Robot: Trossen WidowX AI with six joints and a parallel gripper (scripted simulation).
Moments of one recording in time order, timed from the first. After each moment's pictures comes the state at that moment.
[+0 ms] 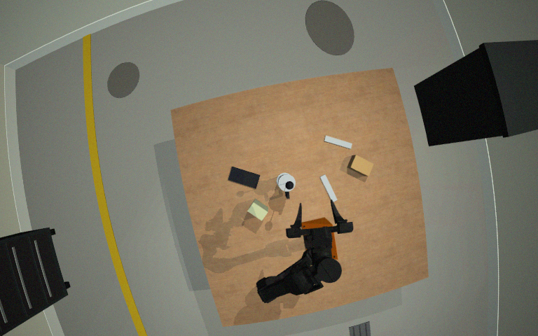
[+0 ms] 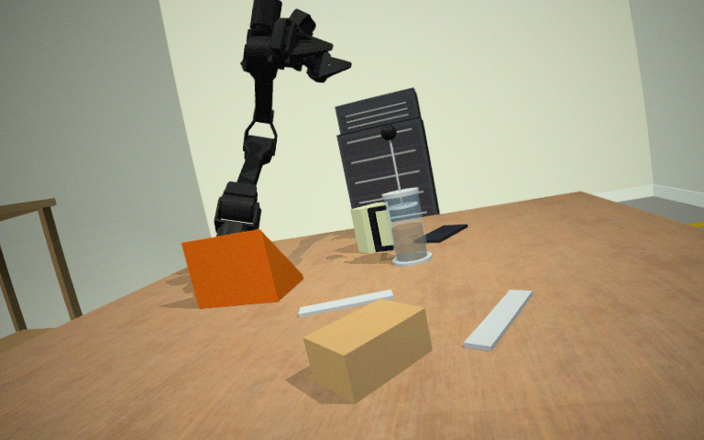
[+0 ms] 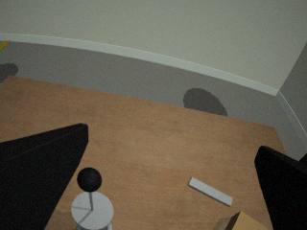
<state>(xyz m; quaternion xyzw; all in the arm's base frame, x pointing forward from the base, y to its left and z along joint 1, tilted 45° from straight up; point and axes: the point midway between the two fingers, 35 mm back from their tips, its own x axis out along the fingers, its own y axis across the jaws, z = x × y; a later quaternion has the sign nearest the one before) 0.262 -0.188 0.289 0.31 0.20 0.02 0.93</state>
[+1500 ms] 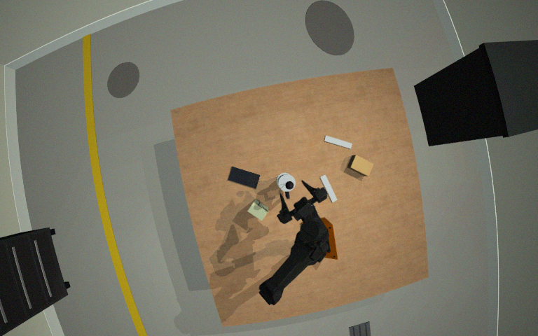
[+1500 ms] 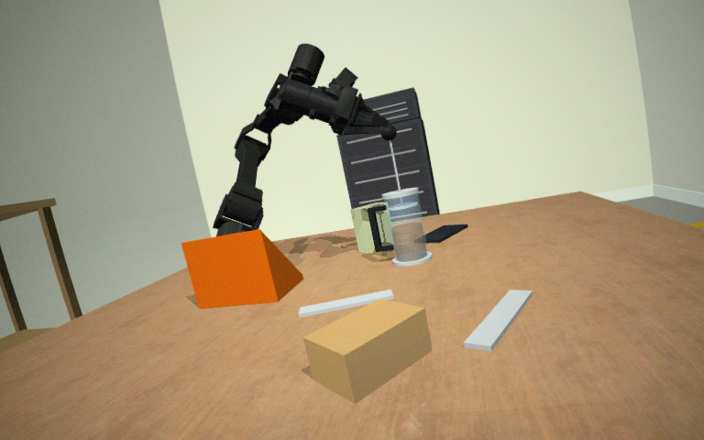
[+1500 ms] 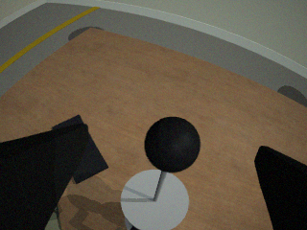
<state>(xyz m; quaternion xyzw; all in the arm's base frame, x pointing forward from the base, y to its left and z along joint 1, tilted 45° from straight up) 0.308 -0.064 0.222 0.31 0.17 0.25 0.90</state>
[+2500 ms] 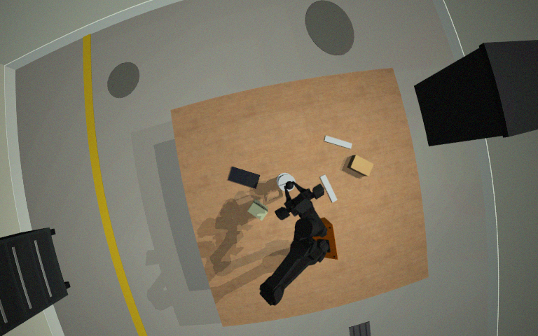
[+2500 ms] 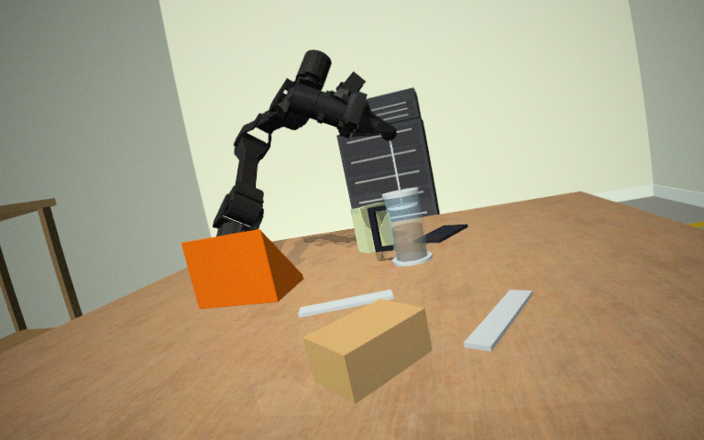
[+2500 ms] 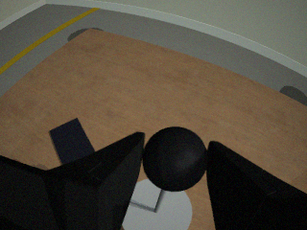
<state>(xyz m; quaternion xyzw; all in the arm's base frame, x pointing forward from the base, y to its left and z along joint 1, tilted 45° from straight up) 0.321 -0.053 0.219 0.32 0.17 0.25 0.90</state>
